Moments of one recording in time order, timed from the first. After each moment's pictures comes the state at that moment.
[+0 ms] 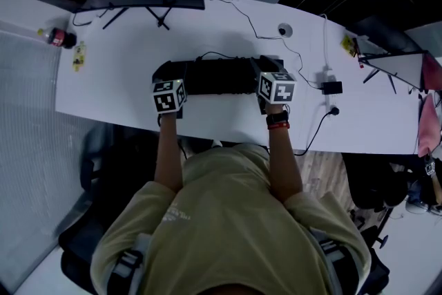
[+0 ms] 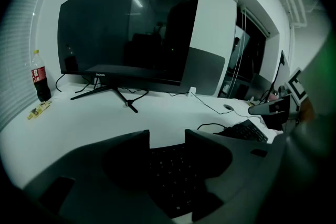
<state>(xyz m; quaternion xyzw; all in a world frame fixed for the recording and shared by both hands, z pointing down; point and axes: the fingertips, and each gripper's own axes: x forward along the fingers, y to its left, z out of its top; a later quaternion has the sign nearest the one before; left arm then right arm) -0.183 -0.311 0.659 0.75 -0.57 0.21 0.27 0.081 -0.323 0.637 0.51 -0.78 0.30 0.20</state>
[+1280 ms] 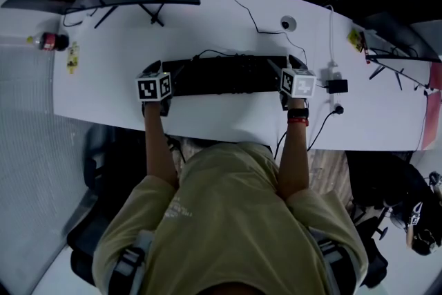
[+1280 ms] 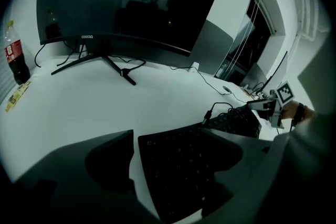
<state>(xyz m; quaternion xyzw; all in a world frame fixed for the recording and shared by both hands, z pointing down) -0.197 -0.325 0.723 0.74 -0.47 0.29 0.38 0.168 -0.338 0.698 0.52 -0.73 0.34 0.27</state>
